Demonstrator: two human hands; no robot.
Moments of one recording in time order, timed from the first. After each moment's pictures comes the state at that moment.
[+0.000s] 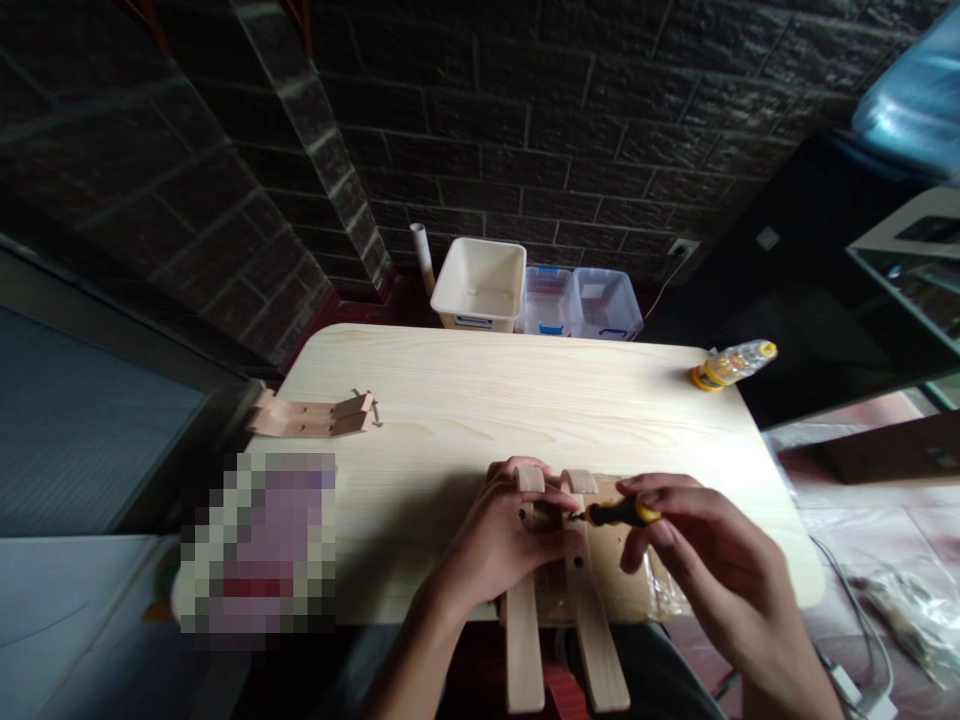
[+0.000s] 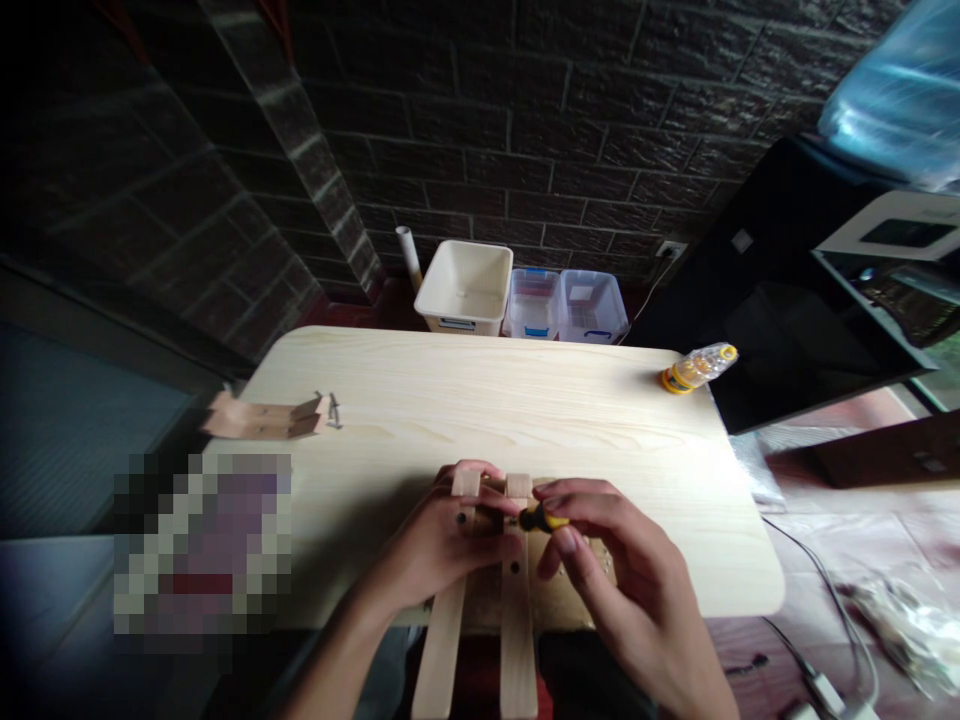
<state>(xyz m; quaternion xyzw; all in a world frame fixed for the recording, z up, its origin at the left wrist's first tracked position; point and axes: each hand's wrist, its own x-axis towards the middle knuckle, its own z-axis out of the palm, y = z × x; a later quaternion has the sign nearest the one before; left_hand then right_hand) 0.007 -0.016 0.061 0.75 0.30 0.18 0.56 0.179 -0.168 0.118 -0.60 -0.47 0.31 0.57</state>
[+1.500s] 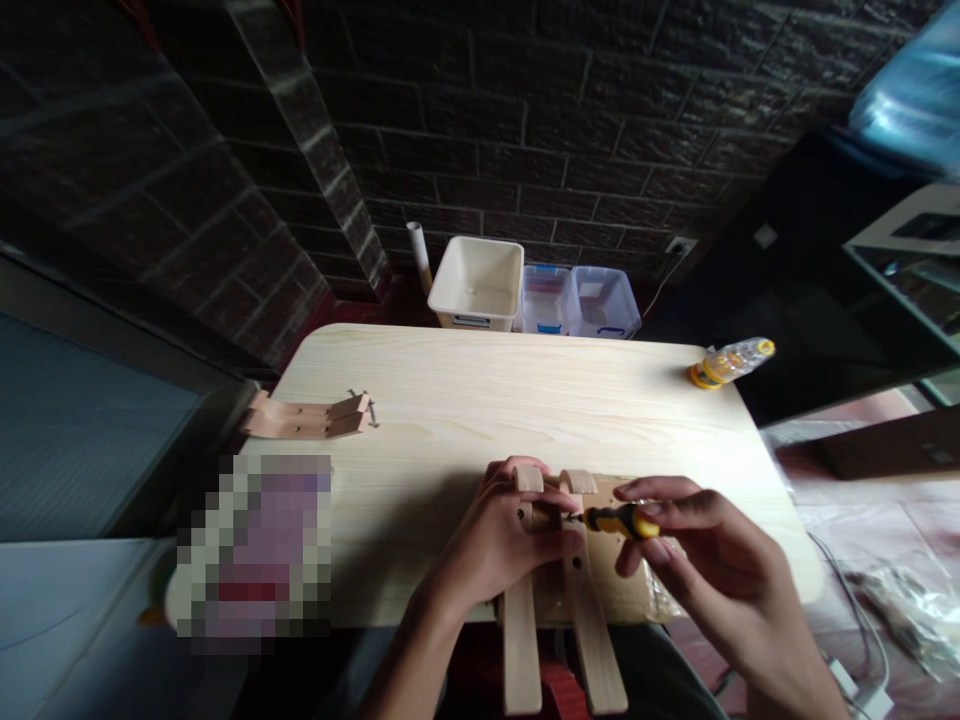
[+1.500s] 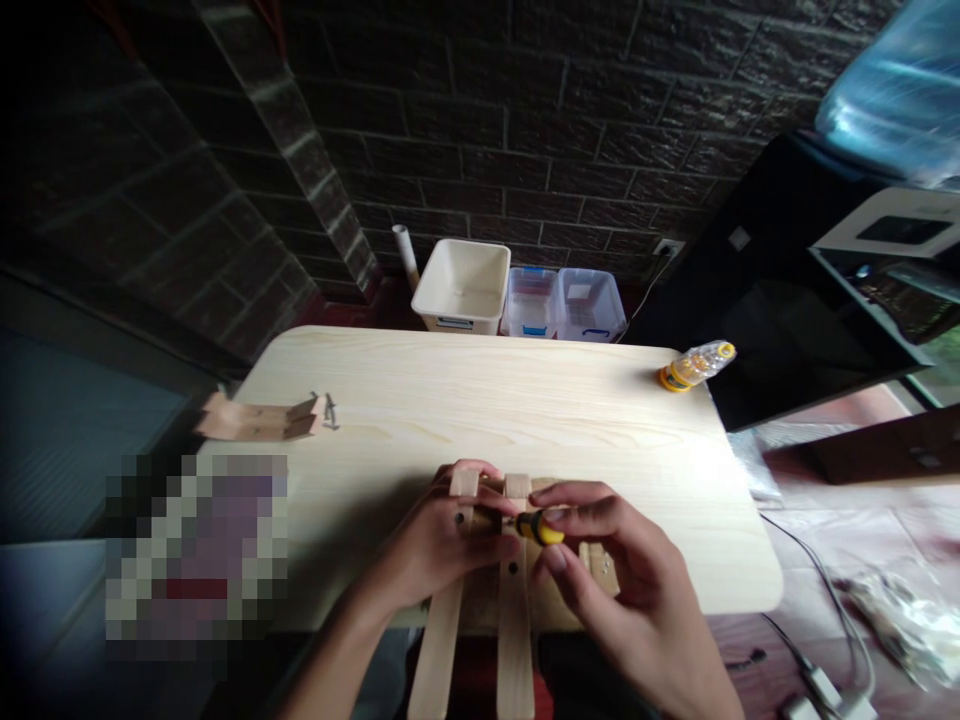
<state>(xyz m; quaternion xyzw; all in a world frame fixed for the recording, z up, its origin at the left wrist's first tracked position) 0.007 -0.014 0.059 0.76 0.29 0.17 0.56 0.179 -0.170 0.119 -0.58 -0.46 0.34 0.58</state>
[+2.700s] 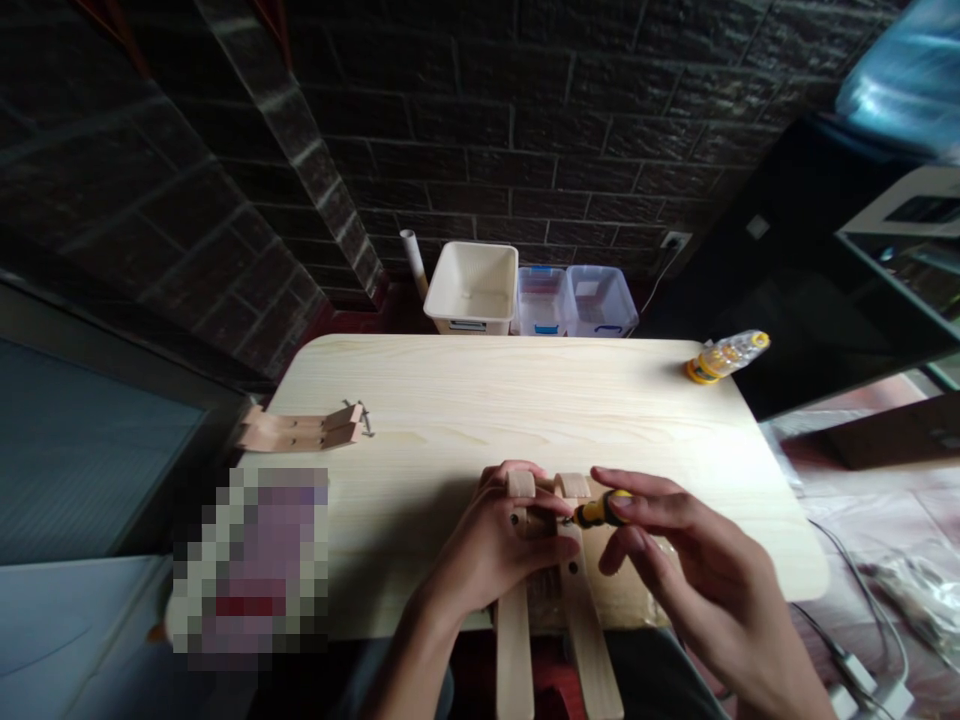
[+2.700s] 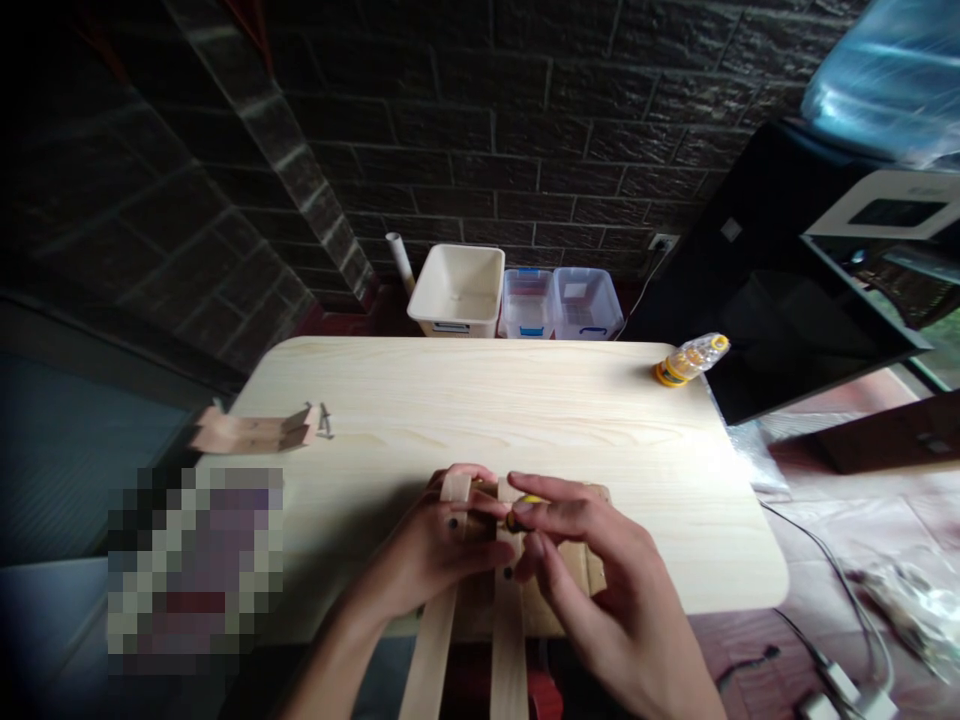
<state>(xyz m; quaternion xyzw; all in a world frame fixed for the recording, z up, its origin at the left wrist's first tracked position) 0.008 -0.012 0.065 0.75 0.30 0.13 0.58 0.175 -0.168 0.115 -0.62 -0.48 0.30 0.54</state>
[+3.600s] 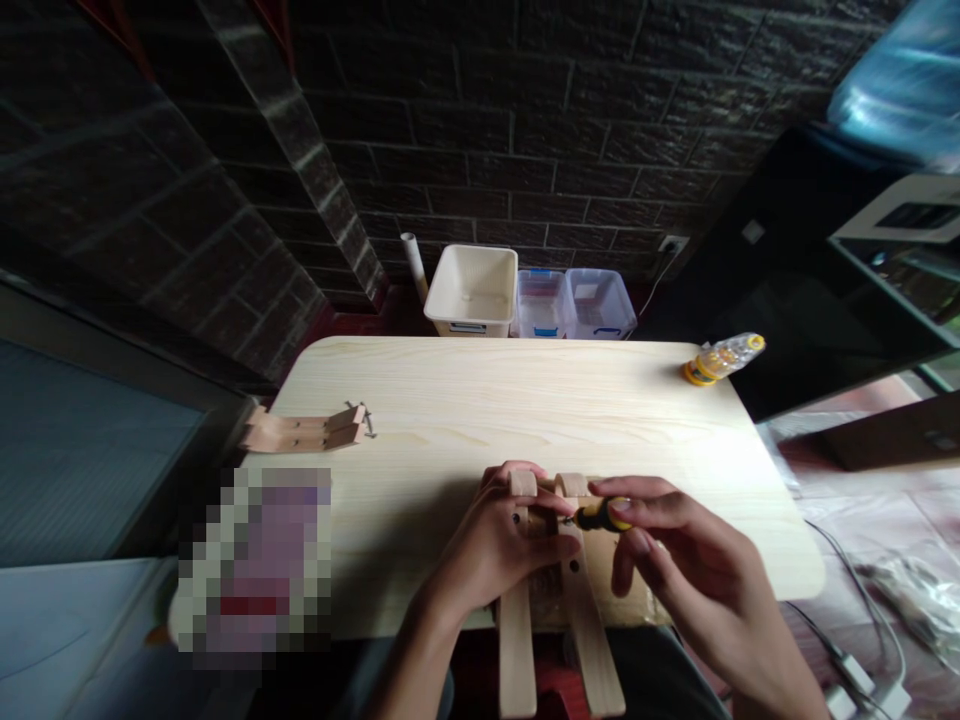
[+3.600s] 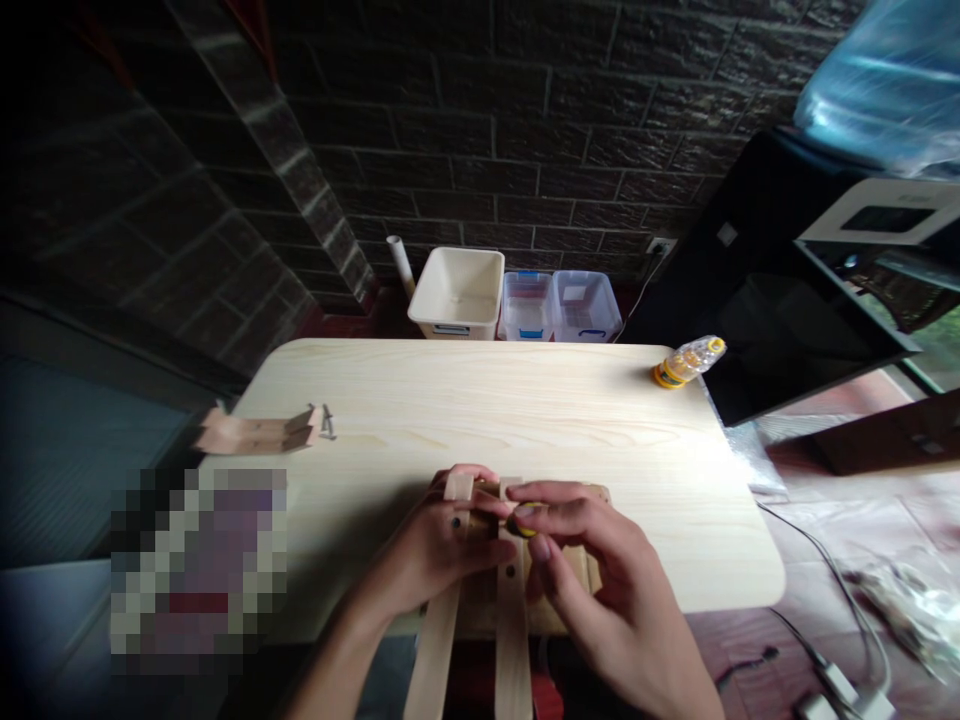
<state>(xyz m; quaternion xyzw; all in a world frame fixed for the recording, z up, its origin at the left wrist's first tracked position) 0.008 -0.013 0.063 0.75 0.29 0.15 0.57 0.173 -0.168 0.118 -0.60 -0.46 0.34 0.56</state>
